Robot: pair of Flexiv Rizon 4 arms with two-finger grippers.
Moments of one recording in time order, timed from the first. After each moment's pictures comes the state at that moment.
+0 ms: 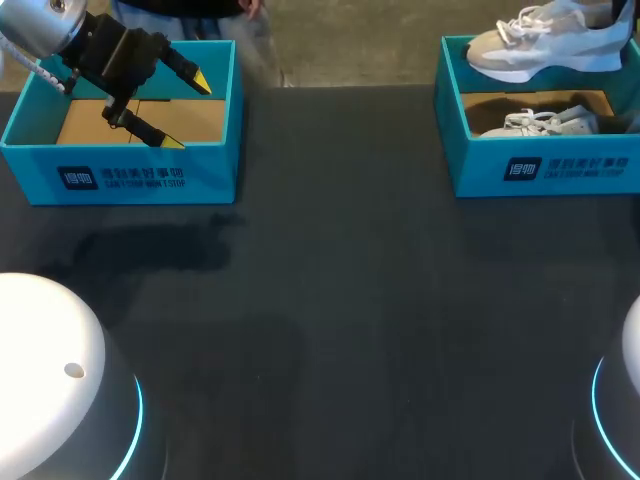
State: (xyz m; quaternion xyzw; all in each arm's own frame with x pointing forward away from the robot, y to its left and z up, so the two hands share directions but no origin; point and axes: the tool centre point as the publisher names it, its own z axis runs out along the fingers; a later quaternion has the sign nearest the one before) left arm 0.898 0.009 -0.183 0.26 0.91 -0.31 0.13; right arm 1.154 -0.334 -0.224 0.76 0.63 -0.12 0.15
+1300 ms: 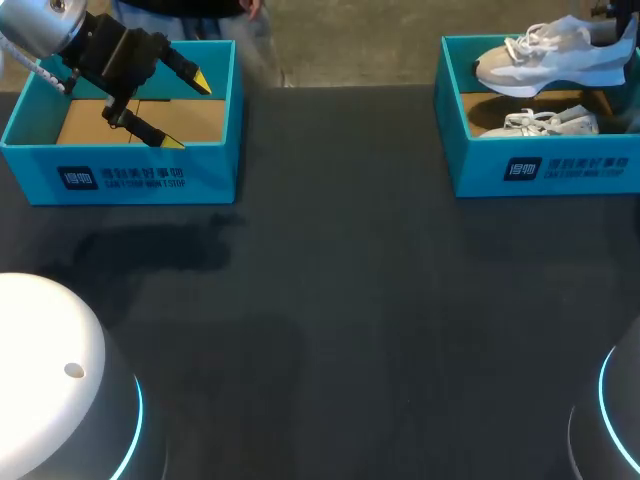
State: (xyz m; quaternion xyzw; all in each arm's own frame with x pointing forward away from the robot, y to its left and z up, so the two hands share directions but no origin) left arm 0.898 0.009 -0.183 0.26 0.91 -0.31 0.13; right arm 1.166 -0.359 -0.268 0.75 0.63 -0.11 0.15
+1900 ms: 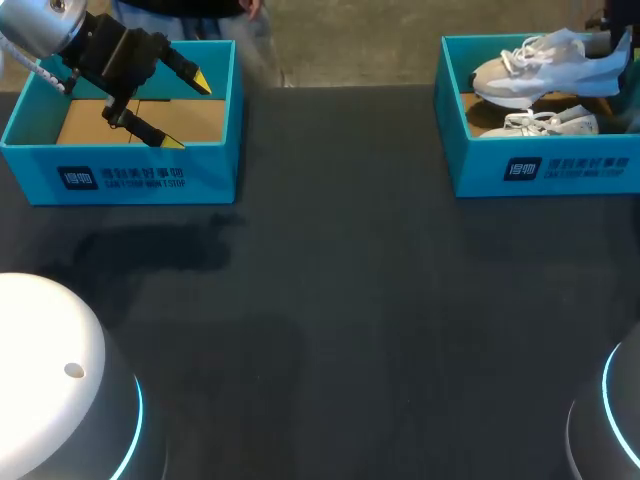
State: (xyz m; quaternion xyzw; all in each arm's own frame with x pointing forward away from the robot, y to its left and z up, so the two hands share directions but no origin) left arm 0.898 0.009 -0.183 0.26 0.91 -0.31 0.13; right arm 1.169 -0.357 -0.294 0.75 0.63 -0.11 0.16
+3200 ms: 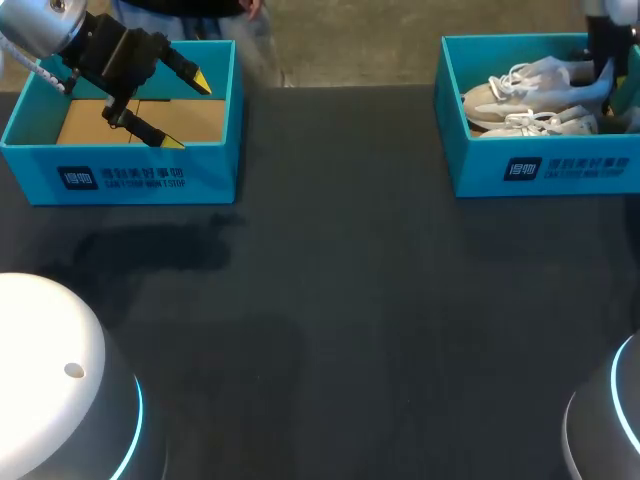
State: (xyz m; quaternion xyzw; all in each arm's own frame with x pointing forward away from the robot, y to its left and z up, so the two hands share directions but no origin) left arm 0.898 0.009 -0.183 0.26 0.91 -0.31 0.13; right arm 1.163 -0.346 -0.351 0.76 0.62 -0.11 0.15
